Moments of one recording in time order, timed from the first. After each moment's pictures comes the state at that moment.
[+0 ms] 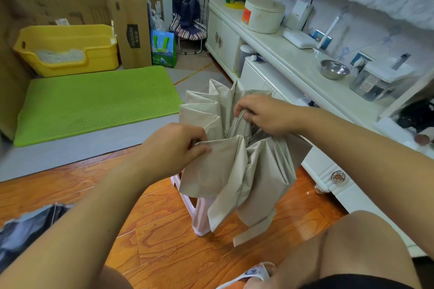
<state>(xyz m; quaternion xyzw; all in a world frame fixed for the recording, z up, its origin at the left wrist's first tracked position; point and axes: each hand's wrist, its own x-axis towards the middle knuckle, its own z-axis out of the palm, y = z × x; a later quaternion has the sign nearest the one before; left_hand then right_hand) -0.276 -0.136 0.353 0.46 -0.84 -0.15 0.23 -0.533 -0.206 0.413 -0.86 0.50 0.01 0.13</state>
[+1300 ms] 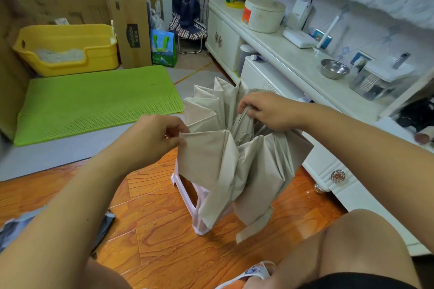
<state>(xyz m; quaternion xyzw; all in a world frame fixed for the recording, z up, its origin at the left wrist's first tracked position) -0.244 -0.142 0.359 0.54 -0.77 -0.22 0.25 -0.537 -0.213 0.414 -0.85 0.51 0.01 0.11</state>
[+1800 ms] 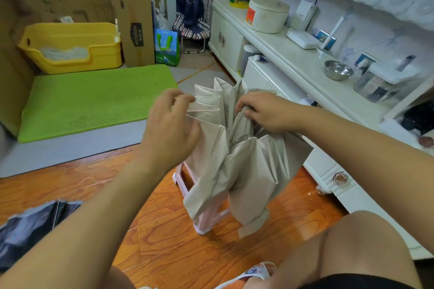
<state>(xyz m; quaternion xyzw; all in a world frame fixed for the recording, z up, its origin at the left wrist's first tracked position) -0.281 -0.139 0.350 0.55 -0.74 -0.02 0.39 -0.524 -0.209 0.414 -0.86 0.50 0.00 0.10</state>
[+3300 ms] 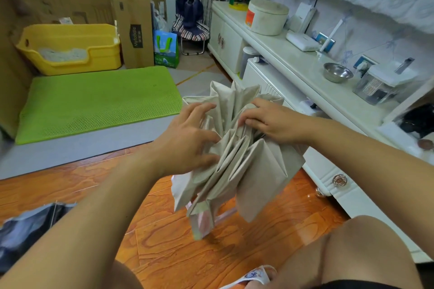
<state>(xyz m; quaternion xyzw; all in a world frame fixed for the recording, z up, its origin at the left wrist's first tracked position) -0.286 -0.150 0.346 0.42 -0.88 -0.06 0.20 -0.543 -0.198 0.404 -0.86 0.49 0.00 0.15</state>
